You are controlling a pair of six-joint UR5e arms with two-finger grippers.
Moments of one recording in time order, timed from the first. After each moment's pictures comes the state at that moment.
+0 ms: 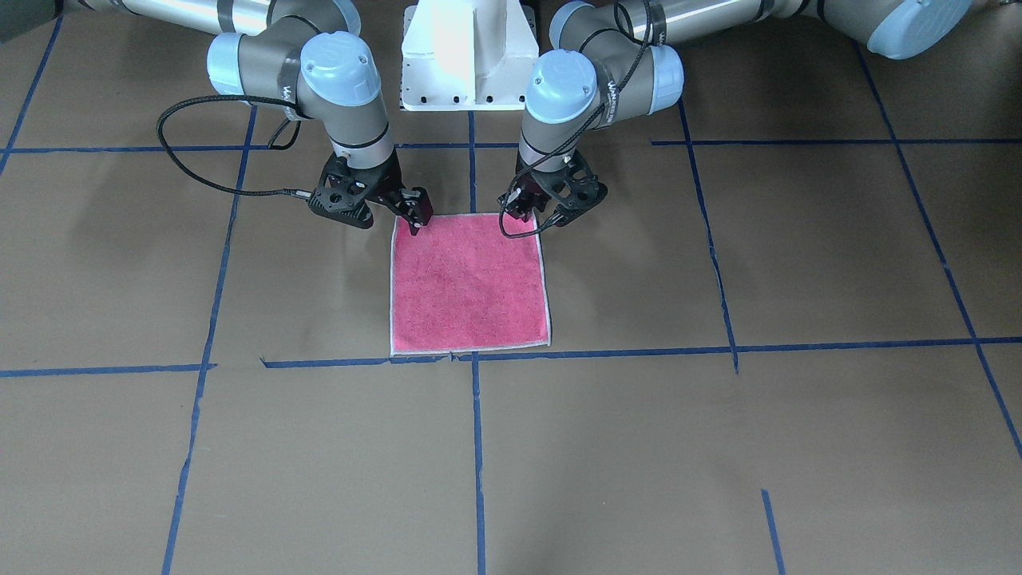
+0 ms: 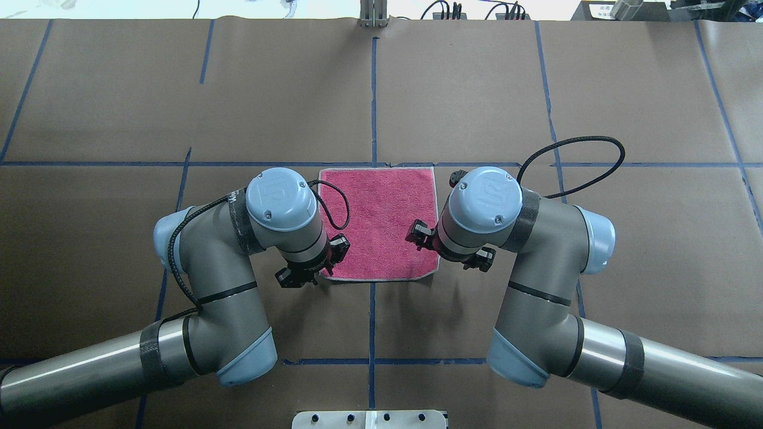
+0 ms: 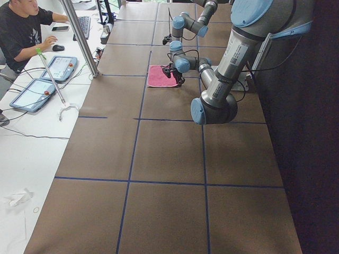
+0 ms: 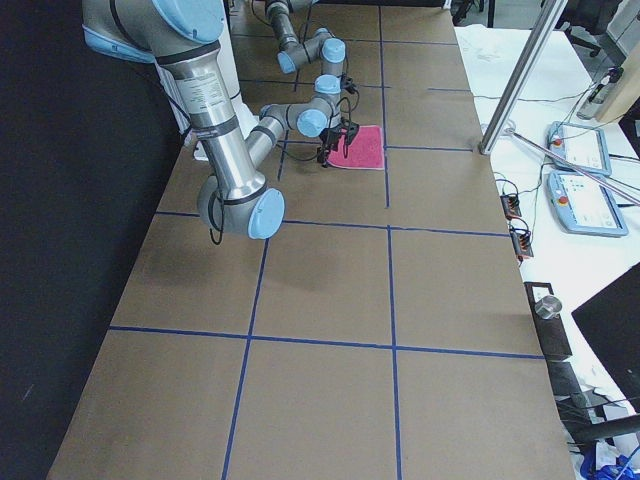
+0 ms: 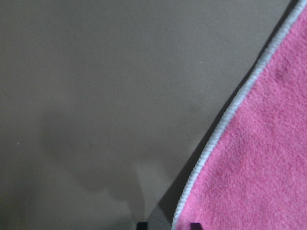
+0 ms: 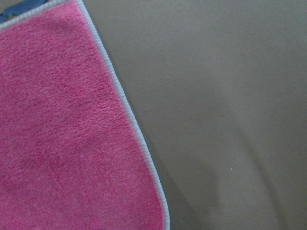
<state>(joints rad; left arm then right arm) -0.45 -2.22 -1.62 -1.64 -1.96 -1.85 0.46 -1.04 1.74 -1.52 1.85 1.64</state>
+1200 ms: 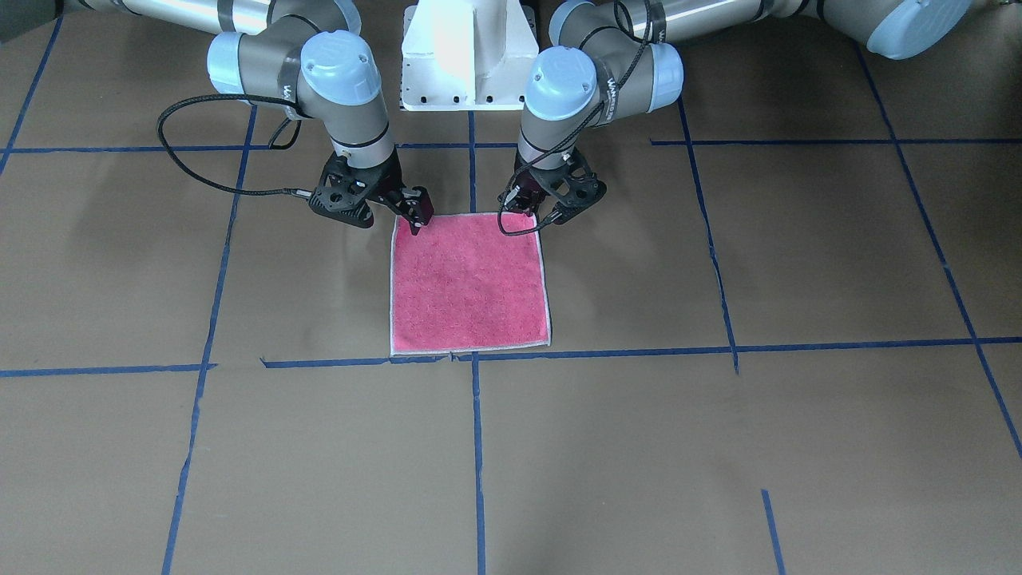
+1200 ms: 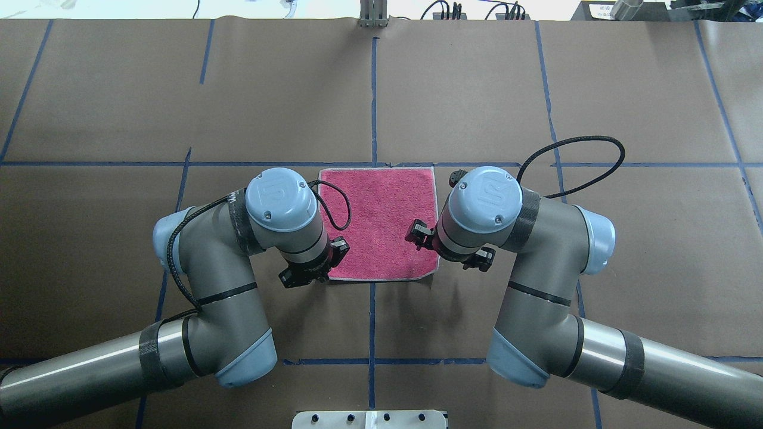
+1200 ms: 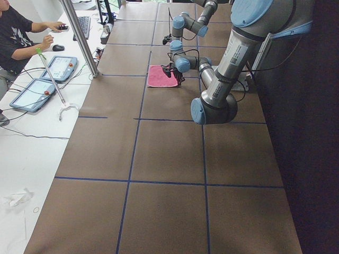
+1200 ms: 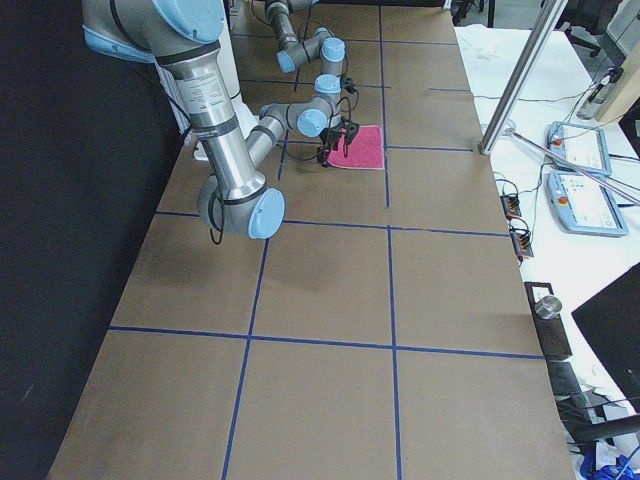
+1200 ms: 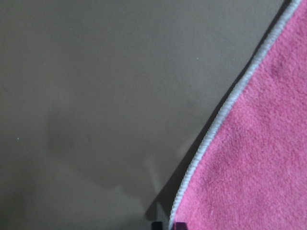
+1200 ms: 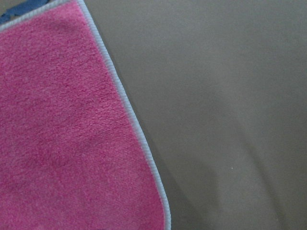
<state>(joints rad) -0.45 -2.22 -1.63 -1.64 -1.97 -1.85 0.46 -1.04 1.75 -1.52 1.85 1.64</state>
